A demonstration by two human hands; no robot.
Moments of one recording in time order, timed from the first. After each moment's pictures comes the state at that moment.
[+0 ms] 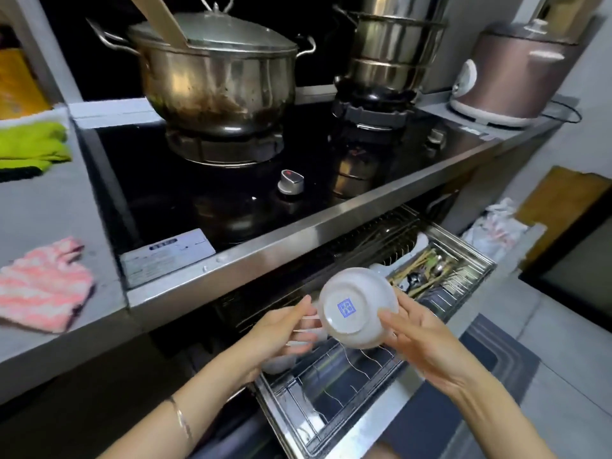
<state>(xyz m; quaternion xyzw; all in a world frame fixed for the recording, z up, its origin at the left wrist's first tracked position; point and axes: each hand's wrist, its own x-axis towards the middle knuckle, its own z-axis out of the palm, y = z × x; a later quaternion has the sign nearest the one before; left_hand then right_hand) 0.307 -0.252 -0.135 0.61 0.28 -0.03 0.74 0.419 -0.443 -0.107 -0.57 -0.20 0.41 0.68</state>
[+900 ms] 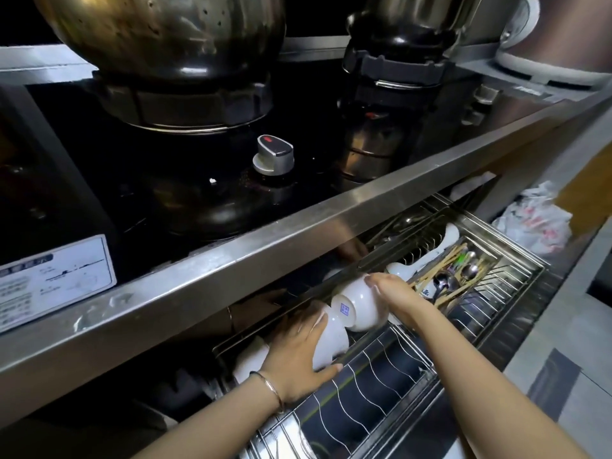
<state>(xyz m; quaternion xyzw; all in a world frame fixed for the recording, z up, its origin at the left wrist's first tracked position) 0.397 -0.227 -0.307 0.97 0.11 -0.07 0.19 0.594 -0.337 -0.257 -0.80 -0.08 0.36 0.47</state>
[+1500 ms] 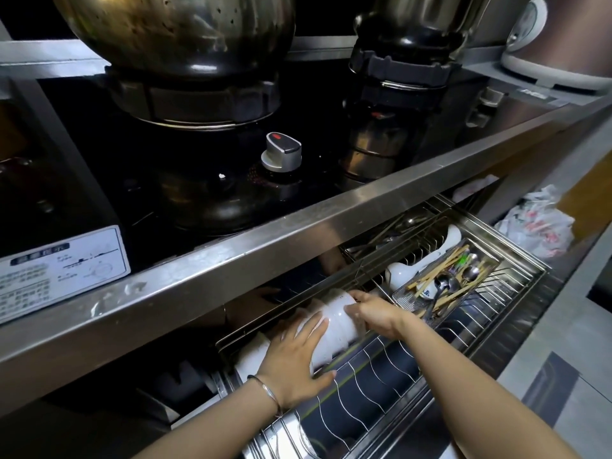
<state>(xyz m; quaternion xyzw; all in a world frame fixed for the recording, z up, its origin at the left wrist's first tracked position) 0.382 -0.232 -0.305 0.98 0.11 -0.05 0.18 0.570 -0.325 -0.290 -0.76 -0.13 0.48 0.42</state>
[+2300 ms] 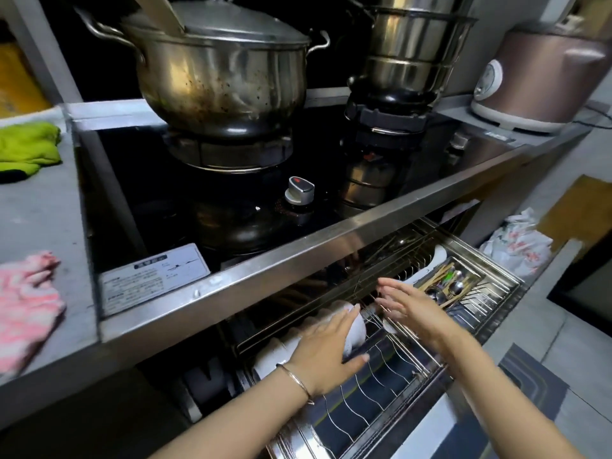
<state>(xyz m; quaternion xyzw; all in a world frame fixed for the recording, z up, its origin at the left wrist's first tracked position) 0.374 -0.260 -0.205 0.96 0.08 -0.02 0.28 0.527 -0.387 -0.169 -0.74 -0.13 0.34 0.57</state>
